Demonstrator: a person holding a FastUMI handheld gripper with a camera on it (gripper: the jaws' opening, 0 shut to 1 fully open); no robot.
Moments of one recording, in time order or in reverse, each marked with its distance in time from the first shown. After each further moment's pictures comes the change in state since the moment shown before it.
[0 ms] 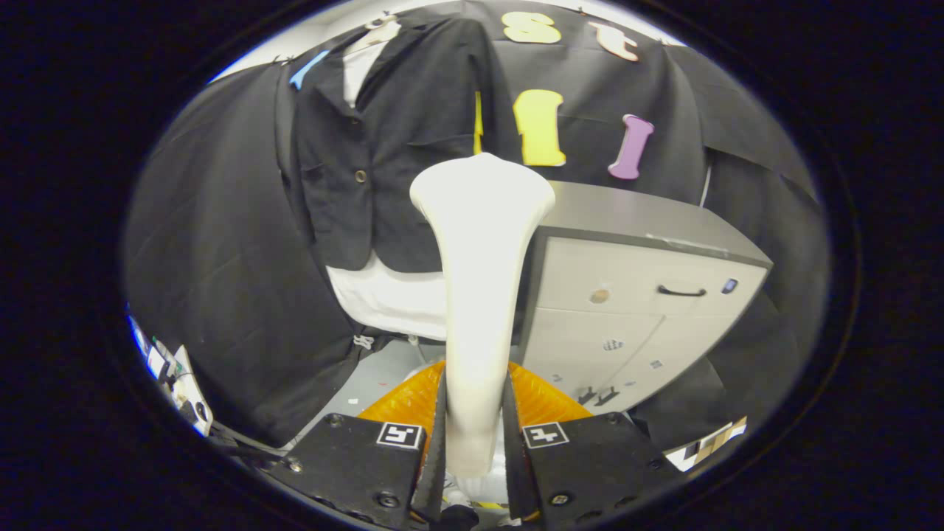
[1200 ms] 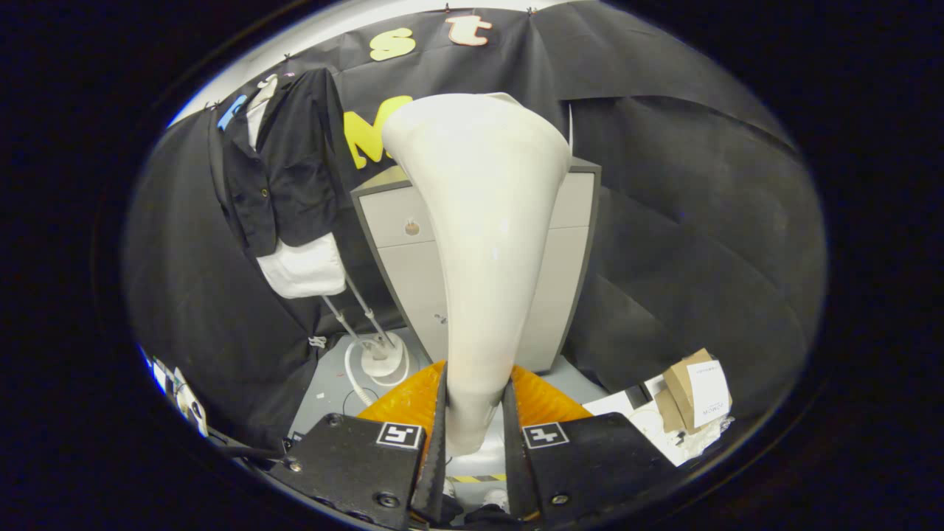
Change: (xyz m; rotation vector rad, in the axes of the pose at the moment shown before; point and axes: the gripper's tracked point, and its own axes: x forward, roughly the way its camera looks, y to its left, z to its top) arm -0.155 -0.226 -0.148 0.215 0.005 -0.179
